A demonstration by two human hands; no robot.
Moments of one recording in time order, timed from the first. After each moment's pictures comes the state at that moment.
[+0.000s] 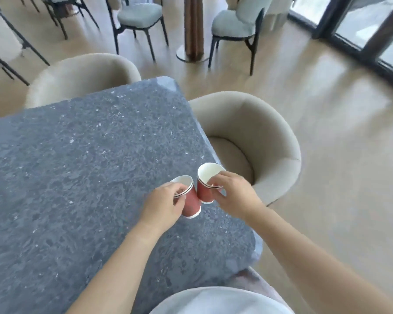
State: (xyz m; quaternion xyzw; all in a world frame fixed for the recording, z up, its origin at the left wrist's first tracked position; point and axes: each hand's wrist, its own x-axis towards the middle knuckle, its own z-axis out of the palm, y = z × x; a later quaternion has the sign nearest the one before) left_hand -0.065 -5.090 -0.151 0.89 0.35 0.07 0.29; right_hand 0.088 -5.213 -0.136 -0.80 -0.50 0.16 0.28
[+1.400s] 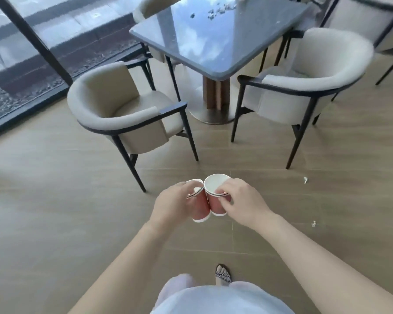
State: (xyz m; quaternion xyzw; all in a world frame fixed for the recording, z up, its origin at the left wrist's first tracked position) left_hand -0.093 -5.891 -0.134 0.75 -0.60 -0.24 0.14; right_hand -0.268 -5.956 -0.164 -0.84 0.42 -0.14 0.30
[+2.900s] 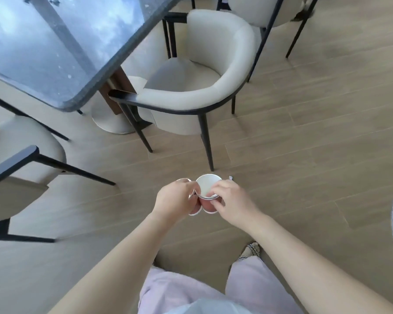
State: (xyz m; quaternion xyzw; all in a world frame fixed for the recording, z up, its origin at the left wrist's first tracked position) left_hand -0.415 -6.268 -0.238 0.65 -0.71 -0.27 0.01; right_hand -0.588 -6.264 -0.239 -0.76 0.54 -0.11 0.33
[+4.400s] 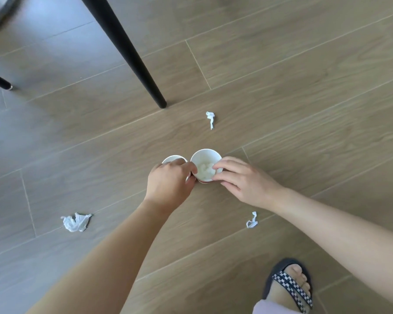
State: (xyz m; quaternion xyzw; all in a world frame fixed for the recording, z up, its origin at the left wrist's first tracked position) left_hand -0.564 -6.329 -0.934 0.58 -0.80 -0.17 0.03; right_hand -0.774 -6.307 -0.955 -0.85 0.43 -0.16 0.24
